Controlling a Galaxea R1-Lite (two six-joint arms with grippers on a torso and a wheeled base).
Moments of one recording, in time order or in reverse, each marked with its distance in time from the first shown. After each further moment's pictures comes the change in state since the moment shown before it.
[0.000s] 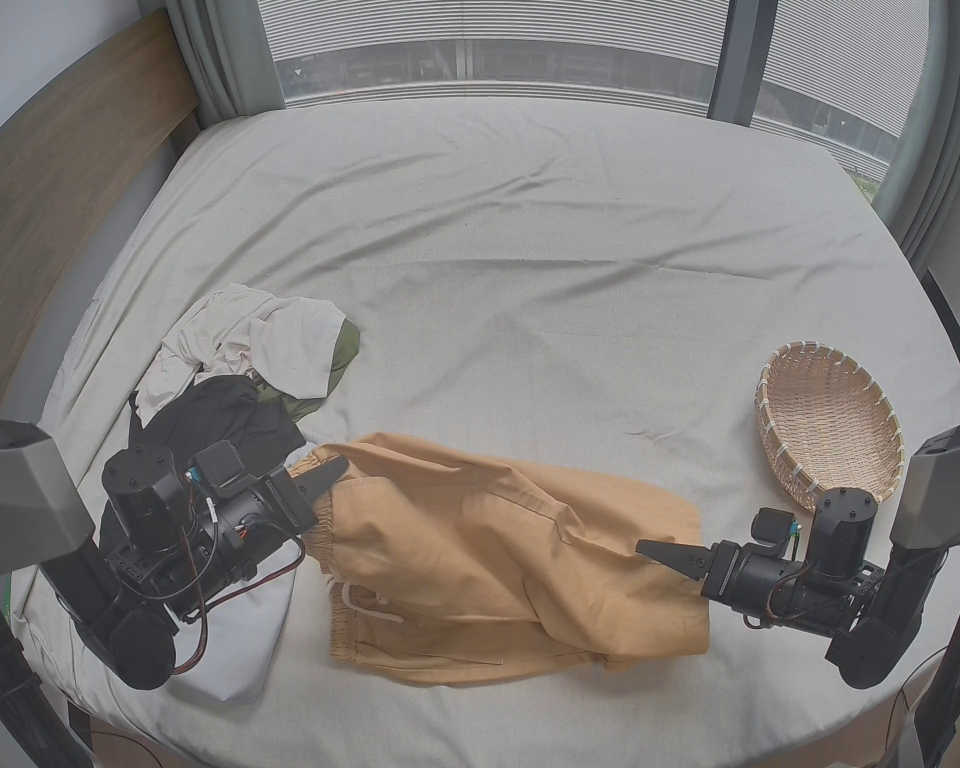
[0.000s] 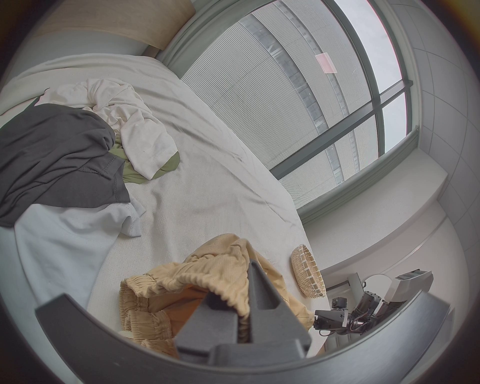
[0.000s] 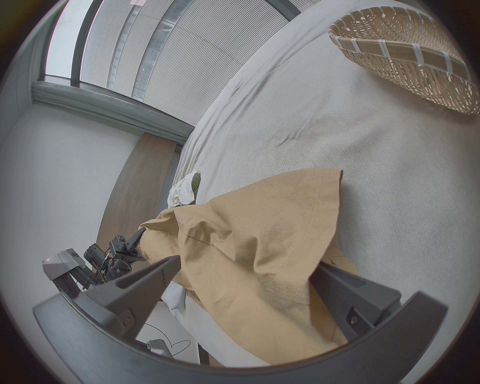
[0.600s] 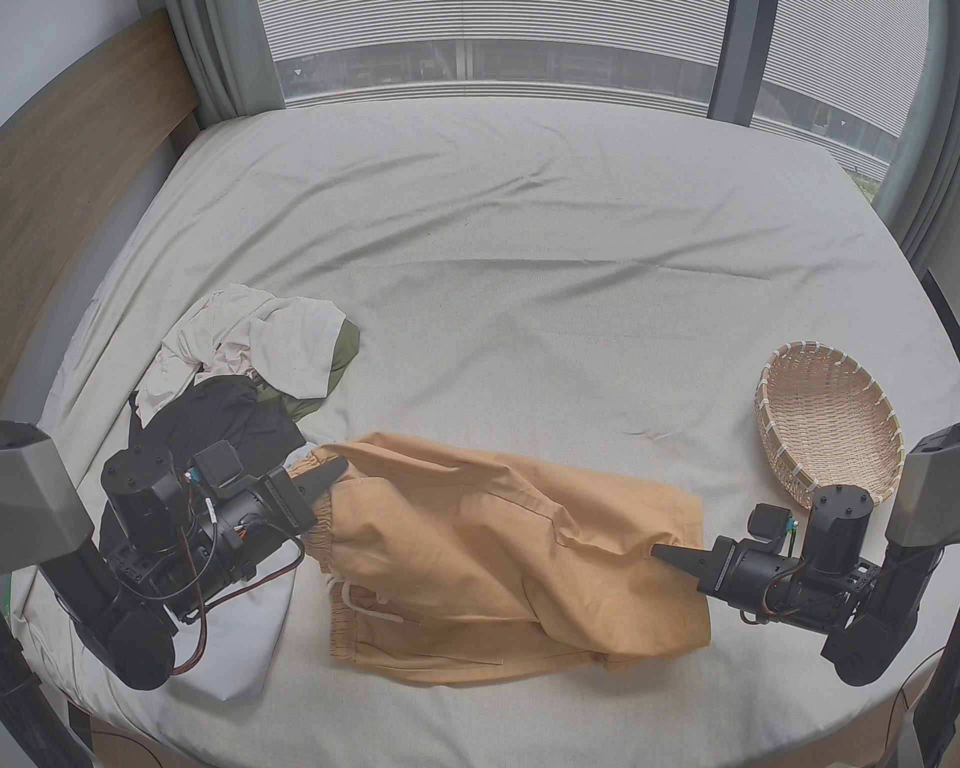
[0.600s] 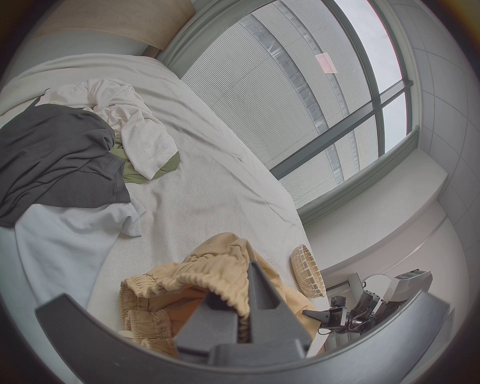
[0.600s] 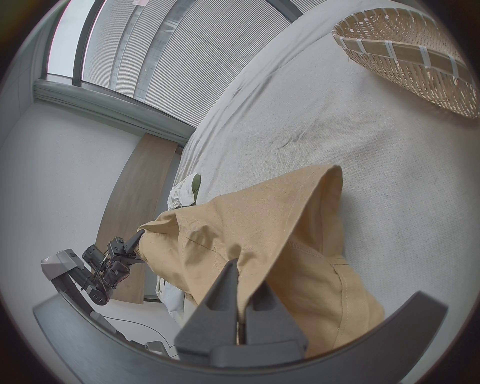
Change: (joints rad) left arm 0.000 -0.002 0.001 0.000 0.000 0.000; right arm 0.001 0.007 -0.019 -0.002 -0.005 -0.007
